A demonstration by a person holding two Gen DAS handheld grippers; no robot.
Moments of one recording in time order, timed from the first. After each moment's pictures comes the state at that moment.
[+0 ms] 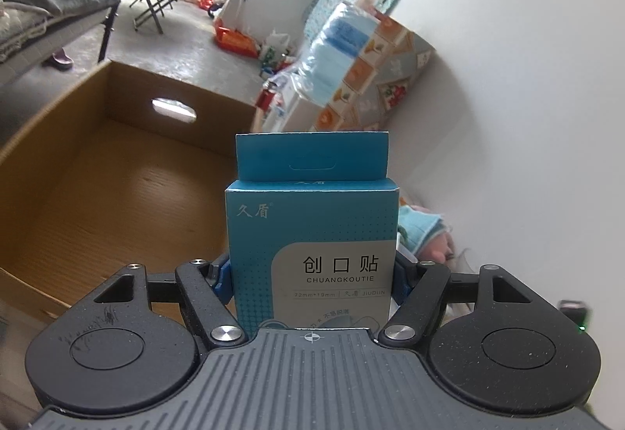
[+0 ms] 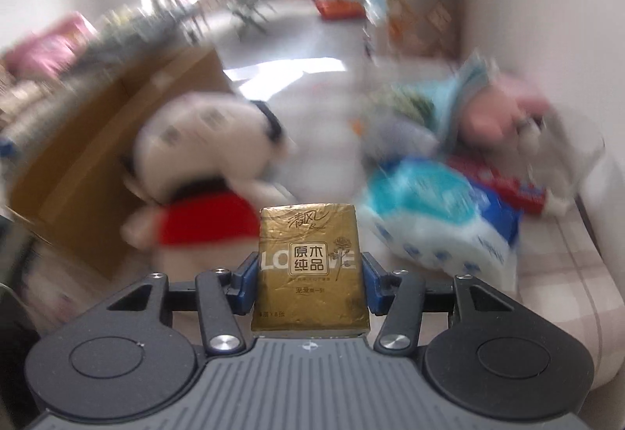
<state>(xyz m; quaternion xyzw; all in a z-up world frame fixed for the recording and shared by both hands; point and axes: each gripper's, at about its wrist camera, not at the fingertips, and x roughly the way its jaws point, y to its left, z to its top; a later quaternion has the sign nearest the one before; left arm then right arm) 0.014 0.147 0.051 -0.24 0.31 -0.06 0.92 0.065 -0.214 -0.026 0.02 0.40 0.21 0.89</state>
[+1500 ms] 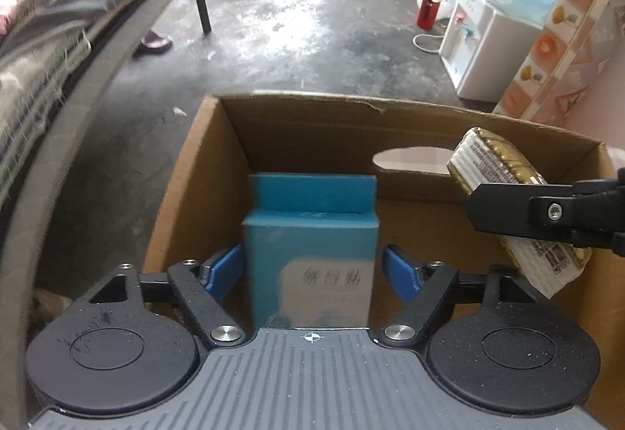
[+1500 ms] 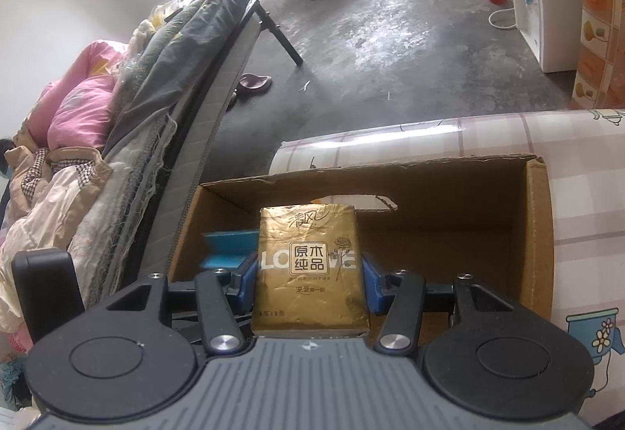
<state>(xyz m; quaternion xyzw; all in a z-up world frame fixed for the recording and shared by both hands) 0.288 0.317 -0.042 -0.06 0.50 0.12 0.85 0.344 0.119 -0.021 0.14 0.52 0.29 0.79</state>
